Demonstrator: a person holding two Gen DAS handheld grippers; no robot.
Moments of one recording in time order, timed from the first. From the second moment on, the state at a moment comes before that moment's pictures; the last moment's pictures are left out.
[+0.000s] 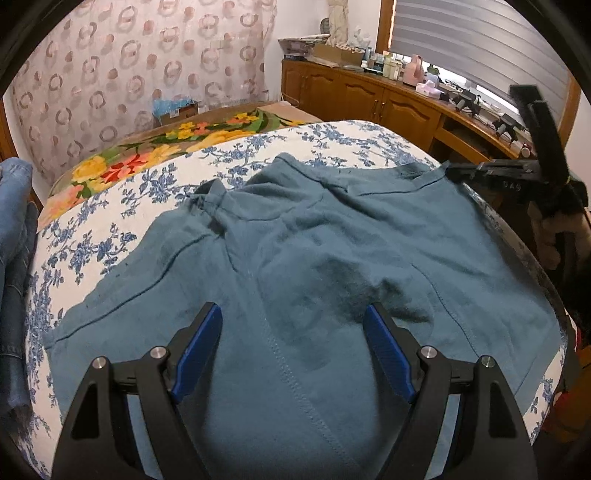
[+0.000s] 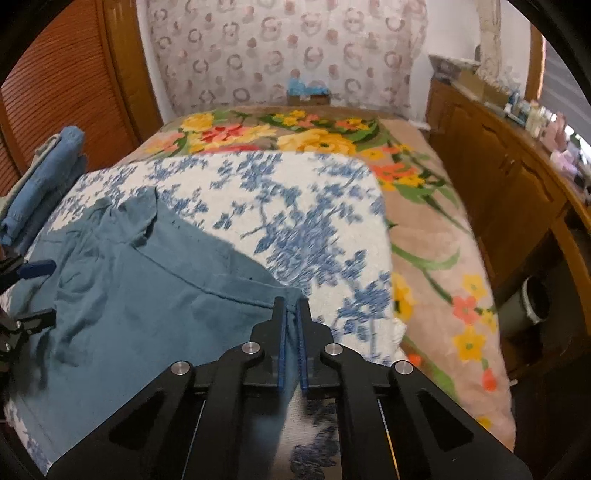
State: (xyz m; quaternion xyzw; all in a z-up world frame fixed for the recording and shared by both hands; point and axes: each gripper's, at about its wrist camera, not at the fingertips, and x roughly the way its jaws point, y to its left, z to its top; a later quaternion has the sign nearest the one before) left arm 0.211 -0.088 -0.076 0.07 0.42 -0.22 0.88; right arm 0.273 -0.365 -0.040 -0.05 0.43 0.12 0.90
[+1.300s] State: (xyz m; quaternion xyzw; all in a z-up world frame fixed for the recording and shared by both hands) left arm 0.145 -0.046 -0.045 0.04 0.40 -0.19 0.90; right arm 0.151 -0.323 -0.008 -0.03 0.34 0.13 0.93
